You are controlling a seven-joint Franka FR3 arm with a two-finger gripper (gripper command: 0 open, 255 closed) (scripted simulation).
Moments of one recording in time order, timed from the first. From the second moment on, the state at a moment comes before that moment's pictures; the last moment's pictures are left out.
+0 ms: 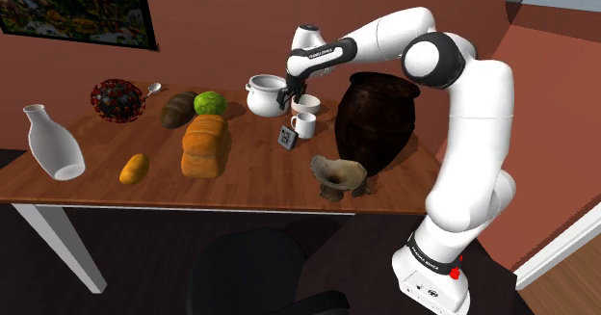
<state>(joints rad) -0.27 0.42 0.16 -1.65 -0.13 2.29 -0.10</state>
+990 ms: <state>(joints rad) -0.36 0.65 0.20 -1.56 0.05 2.22 -0.19</state>
